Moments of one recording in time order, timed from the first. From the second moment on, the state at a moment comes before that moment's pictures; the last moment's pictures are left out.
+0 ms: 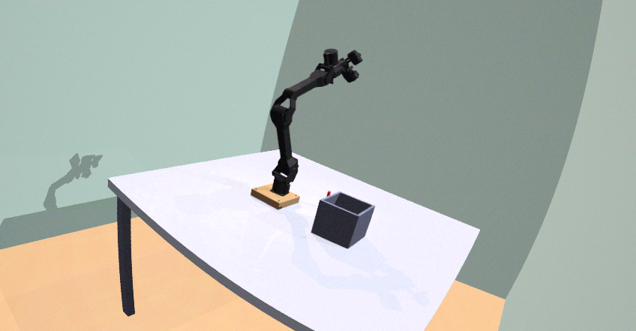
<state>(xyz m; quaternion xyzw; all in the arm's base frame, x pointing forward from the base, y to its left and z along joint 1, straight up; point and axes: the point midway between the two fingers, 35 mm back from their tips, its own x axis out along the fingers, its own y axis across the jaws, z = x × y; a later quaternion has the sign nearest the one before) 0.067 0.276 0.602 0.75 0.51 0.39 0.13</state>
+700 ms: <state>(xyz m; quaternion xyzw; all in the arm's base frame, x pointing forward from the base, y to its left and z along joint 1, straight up) 0.182 0.295 0.451 0.76 0.47 0.19 0.42</state>
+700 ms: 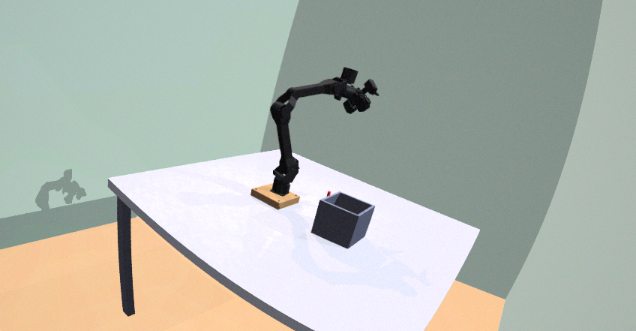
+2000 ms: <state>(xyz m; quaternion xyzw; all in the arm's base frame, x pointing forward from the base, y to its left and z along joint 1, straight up) 0.219 0.140 0.192 0.51 0.57 -0.28 0.58</state>
